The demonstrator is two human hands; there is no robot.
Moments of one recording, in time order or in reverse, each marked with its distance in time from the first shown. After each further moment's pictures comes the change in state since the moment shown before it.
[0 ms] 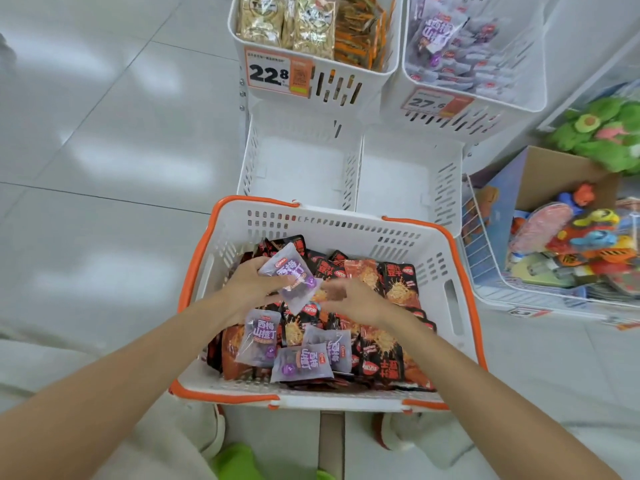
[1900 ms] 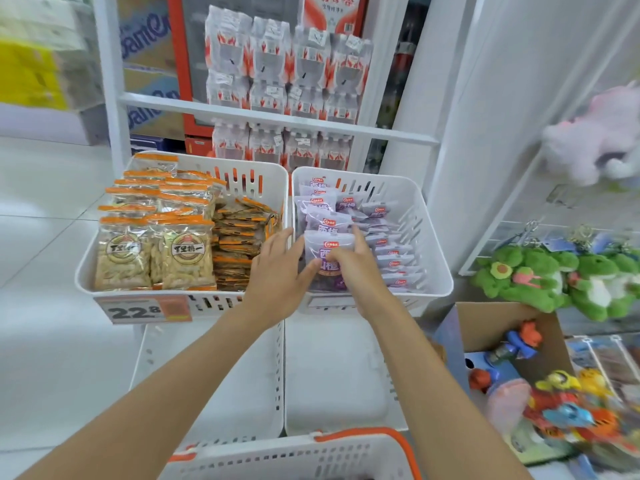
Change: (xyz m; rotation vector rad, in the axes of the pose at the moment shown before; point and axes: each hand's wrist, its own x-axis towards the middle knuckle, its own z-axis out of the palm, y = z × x) left_hand 0.155 0.321 0.147 1.036 0.320 0.881; right_hand 0.074 -0.093 -0.338 0.711 0.770 -0.256
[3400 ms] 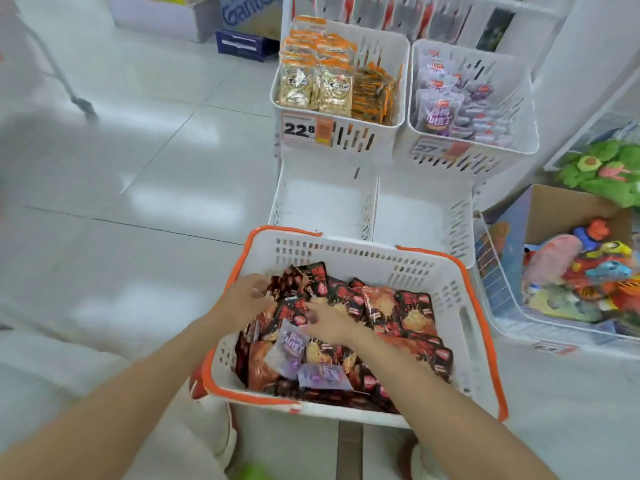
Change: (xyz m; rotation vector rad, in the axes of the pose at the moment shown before) left_hand -0.396 -0.150 -0.020 -0.377 -0.230 -0.617; right_hand -0.302 0.221 0.144 -0.696 -0.884 0.290
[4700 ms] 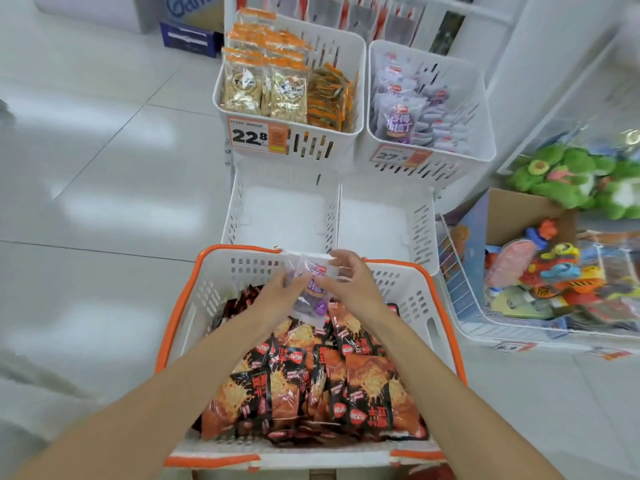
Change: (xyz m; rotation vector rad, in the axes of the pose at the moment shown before) left_hand 0.036 0.109 0.066 -0.502 -0.270 0.014; right_hand -0.063 -0.010 -0.108 0.549 0.609 -0.182
